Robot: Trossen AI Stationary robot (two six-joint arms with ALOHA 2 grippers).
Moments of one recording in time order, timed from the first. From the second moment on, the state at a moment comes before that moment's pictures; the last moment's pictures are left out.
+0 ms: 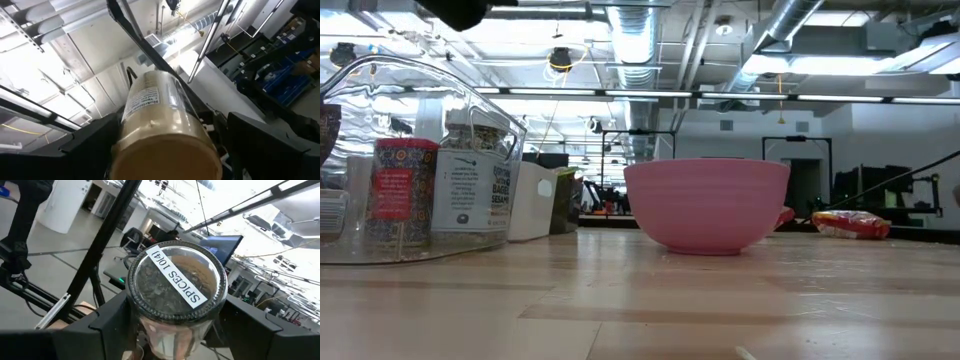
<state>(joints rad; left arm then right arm) -0.21 1.59 0.81 1.42 0.27 0.62 0.48 1.36 1.14 0.41 0.34 -0.60</state>
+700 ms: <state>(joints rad) -0.20 1.59 0.81 1.36 0.24 0.60 0.48 1.36 1.14 0.45 0.29 -0.61</state>
